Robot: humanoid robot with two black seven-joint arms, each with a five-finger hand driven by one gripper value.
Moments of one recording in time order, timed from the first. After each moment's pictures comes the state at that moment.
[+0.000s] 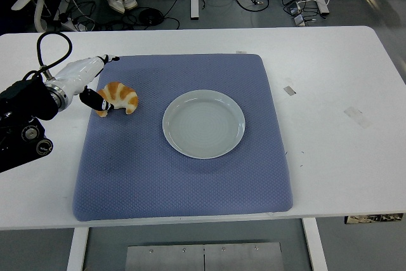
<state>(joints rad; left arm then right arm) -1.05 0.67 -0.07 -1.42 1.28 0.36 0.42 -0.08 0.00 0.07 0.15 -0.11 -0.06 0.21</state>
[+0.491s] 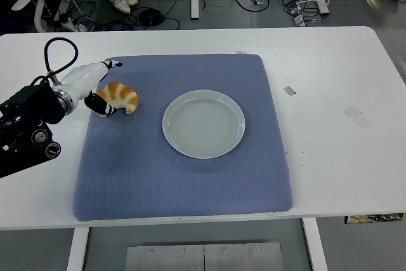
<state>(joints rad) -1.05 0.63 -0.03 -1.37 1.28 0.38 0.42 -0.08 0.00 0.07 0.15 -0.11 -0.06 0.21</state>
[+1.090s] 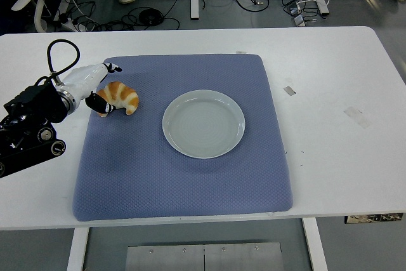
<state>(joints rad) -1.04 0.59 -0.02 -1.28 1.28 0.37 0.41 -0.08 0.00 0.07 0.15 -0.11 -0.06 0.21</state>
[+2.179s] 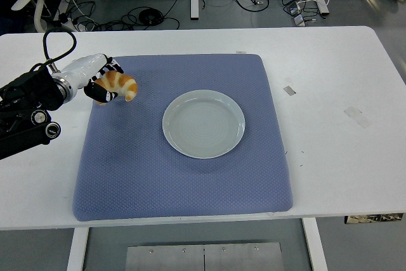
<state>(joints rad) -1.11 0.60 -0.04 -1.28 1.17 0.31 0.36 -0.08 0.00 0.07 0.15 -0.11 -0.06 0.21</state>
